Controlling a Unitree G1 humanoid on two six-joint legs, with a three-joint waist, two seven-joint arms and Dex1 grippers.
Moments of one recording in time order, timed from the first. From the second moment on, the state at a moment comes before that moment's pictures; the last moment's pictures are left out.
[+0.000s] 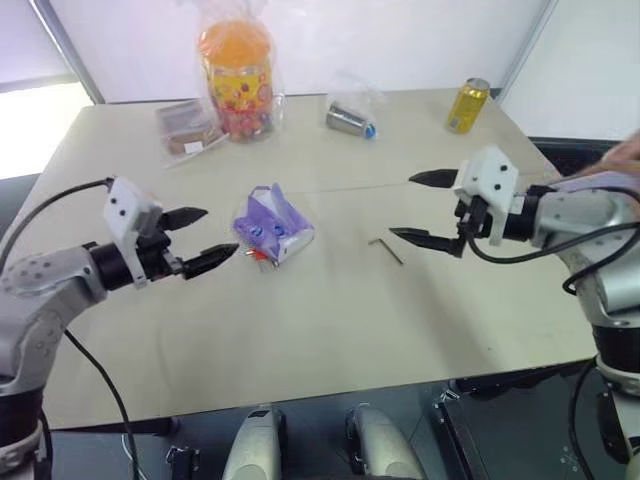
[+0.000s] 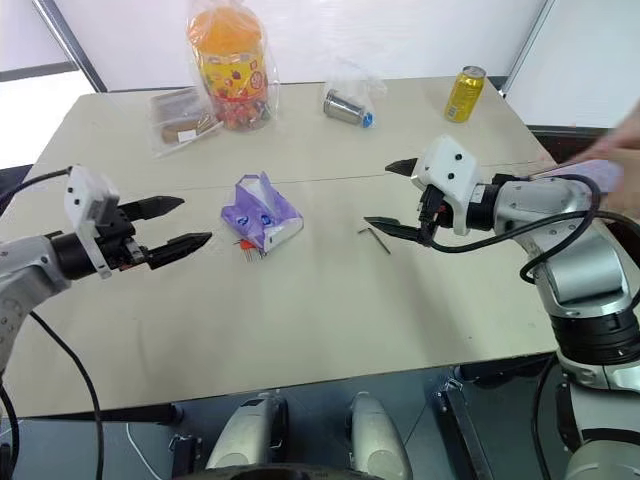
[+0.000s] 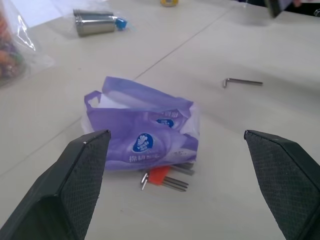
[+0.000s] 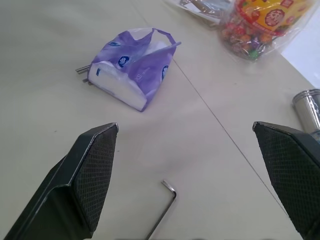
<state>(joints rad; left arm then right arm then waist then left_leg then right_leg) -0.22 0.87 0.32 -0.37 -0.71 0.69 -0.81 -0.57 -0.85 -0.01 -0.25 0.35 0.50 0.96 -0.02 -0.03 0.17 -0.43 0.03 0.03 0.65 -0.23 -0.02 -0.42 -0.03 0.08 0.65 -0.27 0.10</state>
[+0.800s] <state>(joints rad) -0.31 0.90 0.24 -0.31 -0.70 0.71 -0.90 -0.55 -0.85 -0.02 -0.30 0.36 0.53 0.95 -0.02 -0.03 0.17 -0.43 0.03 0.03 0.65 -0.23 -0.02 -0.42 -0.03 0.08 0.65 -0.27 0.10</state>
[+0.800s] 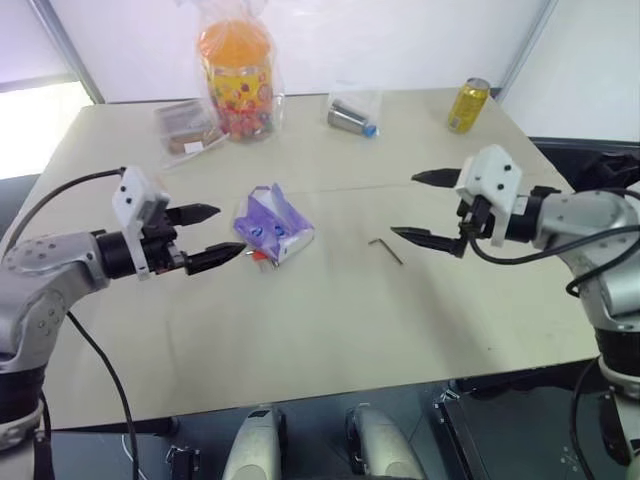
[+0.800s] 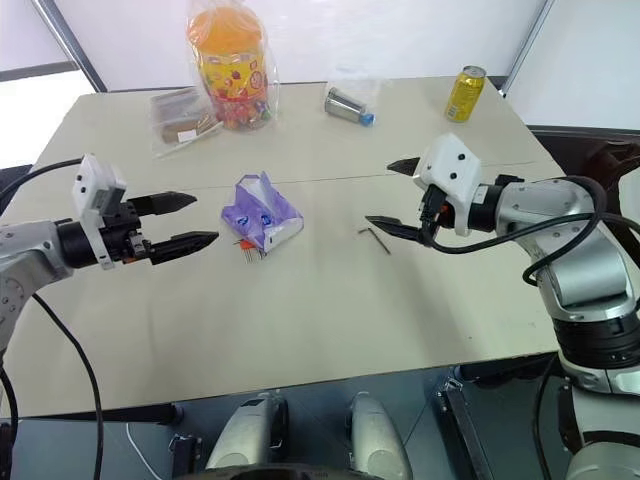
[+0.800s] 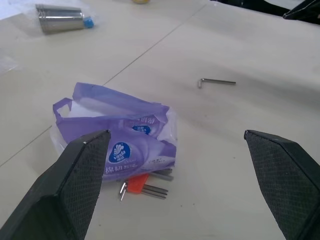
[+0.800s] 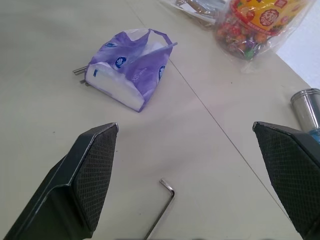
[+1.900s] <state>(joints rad) -0.64 0.54 -0.15 0.46 -0.15 0.15 -0.91 -0.41 -0.88 -0.13 -0.51 0.40 0.67 0.81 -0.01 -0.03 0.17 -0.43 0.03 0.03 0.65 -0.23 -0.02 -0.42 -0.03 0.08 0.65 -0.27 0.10</state>
